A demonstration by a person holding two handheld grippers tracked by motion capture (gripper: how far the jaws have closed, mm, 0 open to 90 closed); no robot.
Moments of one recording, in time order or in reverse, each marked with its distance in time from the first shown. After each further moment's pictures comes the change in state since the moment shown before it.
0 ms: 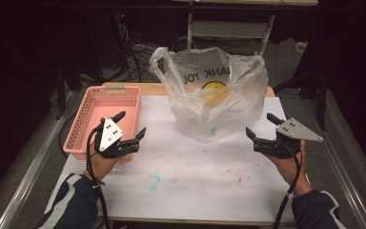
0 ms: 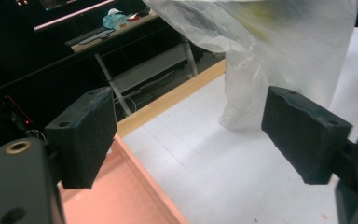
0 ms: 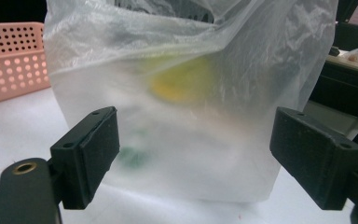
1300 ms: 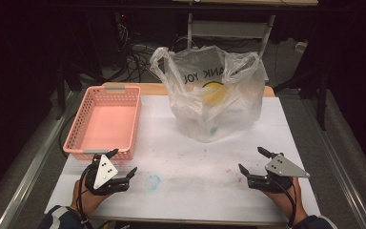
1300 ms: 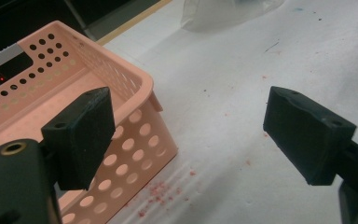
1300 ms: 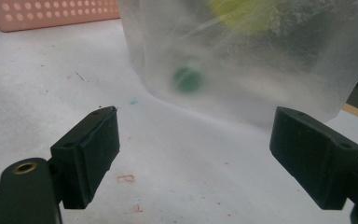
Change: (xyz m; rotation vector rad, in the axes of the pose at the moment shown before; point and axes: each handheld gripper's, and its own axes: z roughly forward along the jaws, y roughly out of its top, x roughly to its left) left arm -0.034 -0.067 -0.047 0.195 -0.073 0.038; right arm 0.049 -0.063 -0.031 0.109 0.086 -0.068
